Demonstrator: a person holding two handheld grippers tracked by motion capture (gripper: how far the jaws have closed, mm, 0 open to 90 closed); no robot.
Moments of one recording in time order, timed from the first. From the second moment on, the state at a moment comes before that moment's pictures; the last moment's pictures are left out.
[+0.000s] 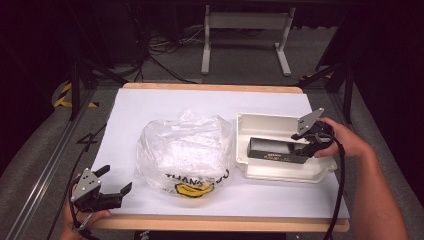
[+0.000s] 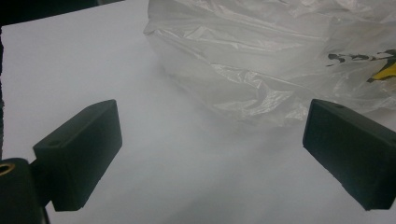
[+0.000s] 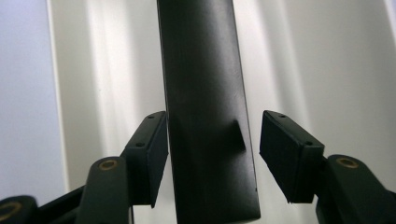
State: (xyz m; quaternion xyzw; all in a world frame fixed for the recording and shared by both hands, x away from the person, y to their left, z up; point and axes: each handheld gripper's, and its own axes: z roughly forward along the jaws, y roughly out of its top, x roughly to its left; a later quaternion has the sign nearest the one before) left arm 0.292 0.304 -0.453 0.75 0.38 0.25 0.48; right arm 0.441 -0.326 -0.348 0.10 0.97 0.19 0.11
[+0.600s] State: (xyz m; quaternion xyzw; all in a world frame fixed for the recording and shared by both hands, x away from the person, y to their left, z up) left arm 0.302 0.300 -0.452 0.75 0.37 0.25 0.49; right arm 0.429 -0.330 -0.334 0.14 0.94 0.26 0.18
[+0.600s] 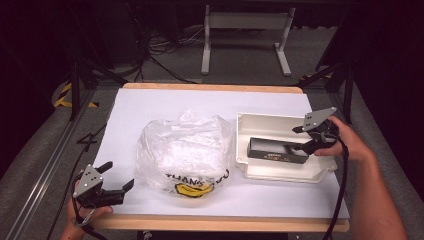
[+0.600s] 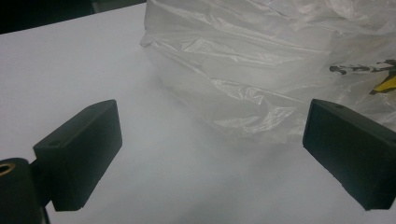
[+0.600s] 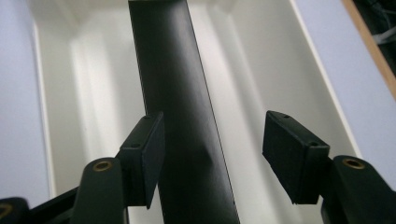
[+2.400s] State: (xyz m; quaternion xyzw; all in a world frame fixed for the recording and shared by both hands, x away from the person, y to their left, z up) left arm 0.304 0.296 -0.448 0.75 0.36 0.25 0.49; right arm 0.368 -0.342 -0.329 0.35 0.80 0.34 0.34
